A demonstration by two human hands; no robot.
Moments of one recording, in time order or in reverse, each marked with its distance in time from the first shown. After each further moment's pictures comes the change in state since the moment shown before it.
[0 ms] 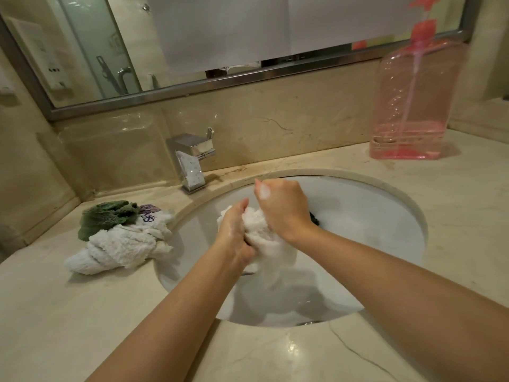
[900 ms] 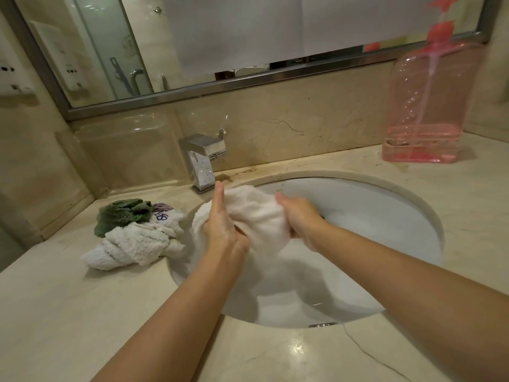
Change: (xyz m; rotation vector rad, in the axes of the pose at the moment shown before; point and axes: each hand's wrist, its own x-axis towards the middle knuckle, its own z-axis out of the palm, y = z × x) left_hand 0.017 0.015 -0.019 -0.425 0.158 0.238; right_hand 0.000 0.011 0.001 0.618 -0.351 0.651
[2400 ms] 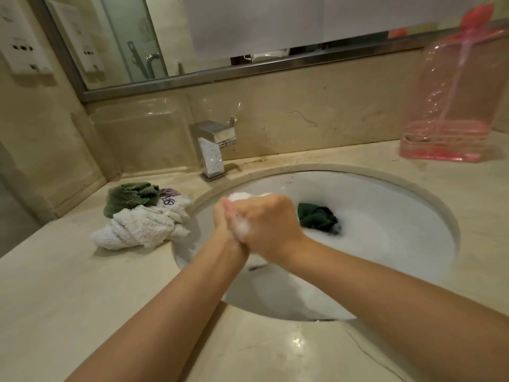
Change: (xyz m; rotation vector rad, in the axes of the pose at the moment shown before) left_hand -0.040 -0.005 0.001 0.292 -0.058 0.045; right_hand -0.023 0.012 0.050 -0.683 0.443 -1.409
